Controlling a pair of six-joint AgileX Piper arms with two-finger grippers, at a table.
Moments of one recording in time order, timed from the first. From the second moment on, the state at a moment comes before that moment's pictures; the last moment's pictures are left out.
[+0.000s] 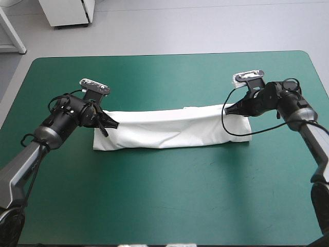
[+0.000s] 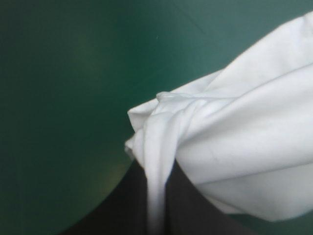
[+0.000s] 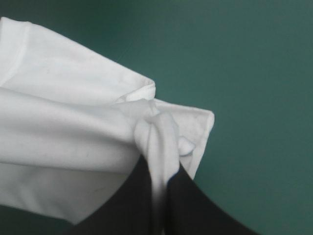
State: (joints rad) left arm -0.32 1.51 -1.22 0.30 0.84 -0.10; right arm 0.14 1.63 -1.35 0.12 0.79 -0.18
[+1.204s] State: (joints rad) left arm -0.32 1.65 -1.52 0.16 1.07 0.00; right arm 0.12 1.63 -1.47 0.02 0.94 -0.23
